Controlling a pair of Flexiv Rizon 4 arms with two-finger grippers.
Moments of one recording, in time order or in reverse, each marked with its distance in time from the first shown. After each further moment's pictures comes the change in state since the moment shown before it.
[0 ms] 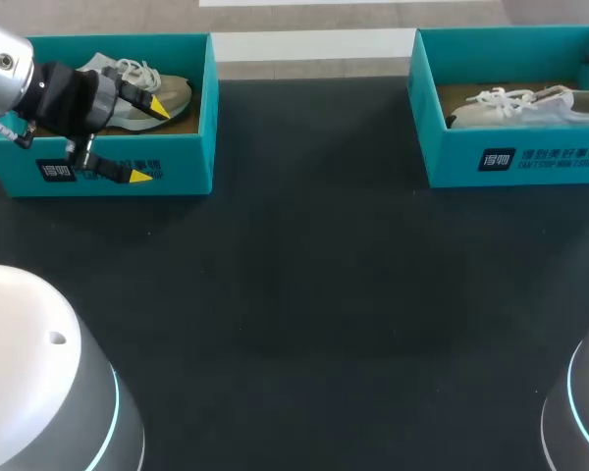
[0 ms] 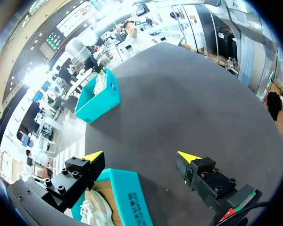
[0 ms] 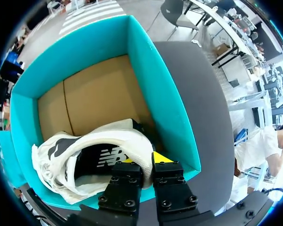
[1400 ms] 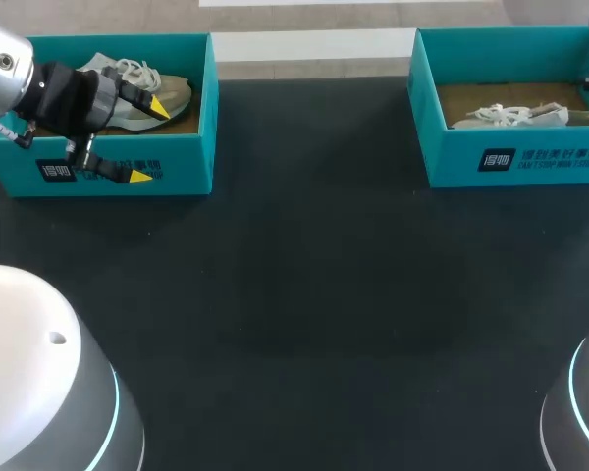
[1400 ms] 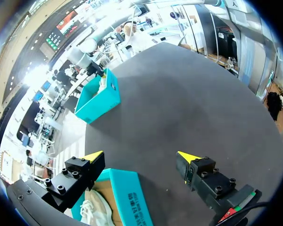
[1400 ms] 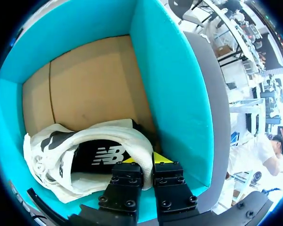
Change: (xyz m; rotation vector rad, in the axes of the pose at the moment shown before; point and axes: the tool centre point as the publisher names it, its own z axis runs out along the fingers) left arm 0.000 0.000 0.000 0.000 0.000 0.000; right arm 0.000 0.000 0.039 0.079 -0.095 -0.108
